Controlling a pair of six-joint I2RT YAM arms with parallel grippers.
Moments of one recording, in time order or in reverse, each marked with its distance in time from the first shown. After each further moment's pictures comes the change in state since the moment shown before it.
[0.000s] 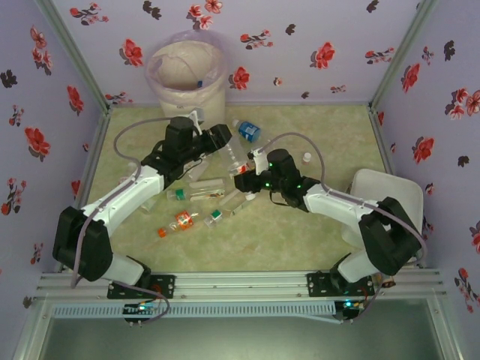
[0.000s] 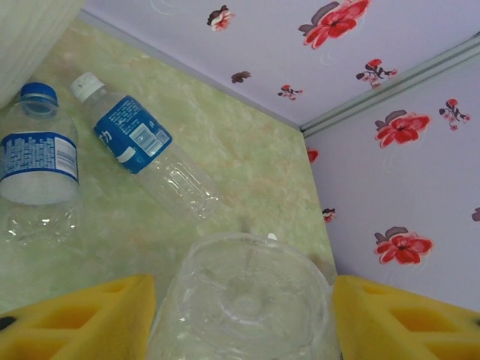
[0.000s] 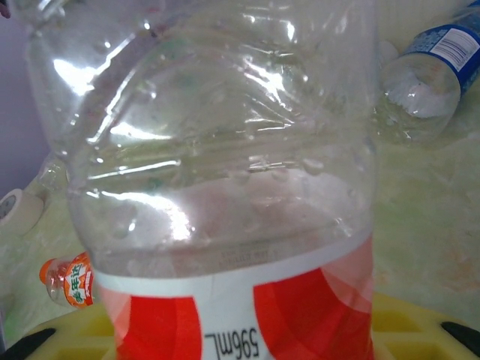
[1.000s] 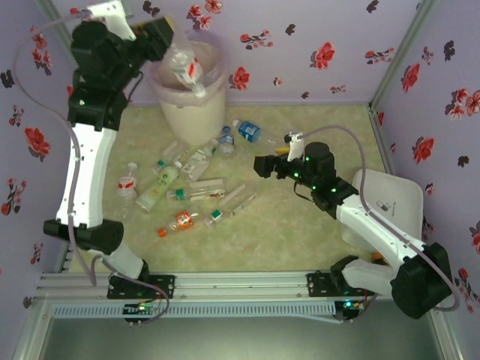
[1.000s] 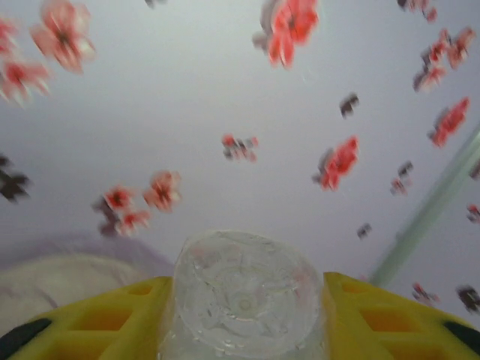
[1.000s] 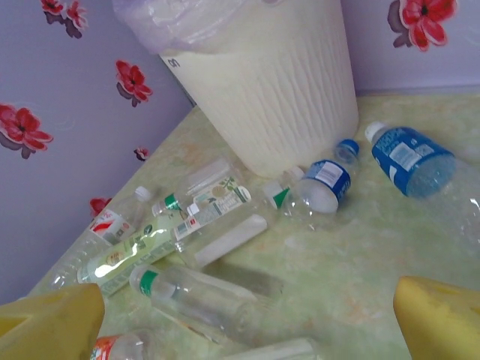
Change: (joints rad) left arm 0.311 0.226 1.164 -0.444 -0.017 0.411; right arm -0.161 -0.362 -0.037 -0.131 0.066 0.066
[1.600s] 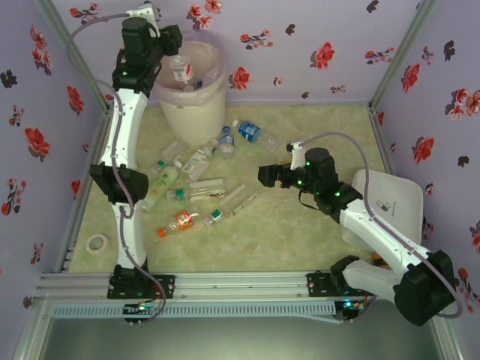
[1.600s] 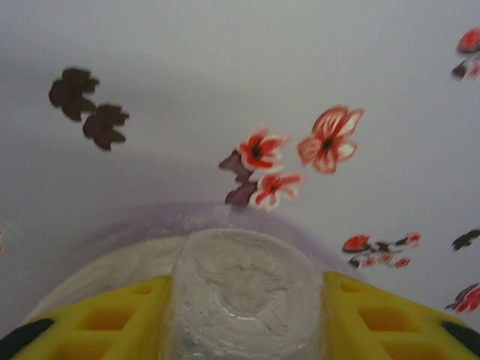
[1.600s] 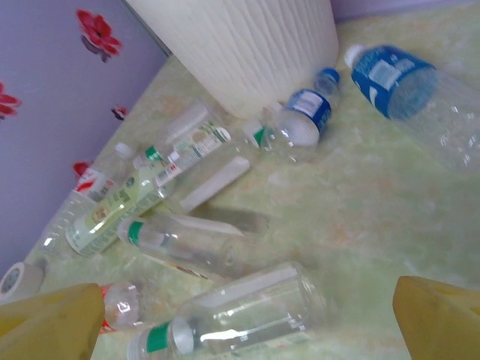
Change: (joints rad) left arm 0.051 0.542 0.344 -0.046 -0.130 0.124; right arm -0.011 -0.028 -0.008 -0.190 -0.002 0.031
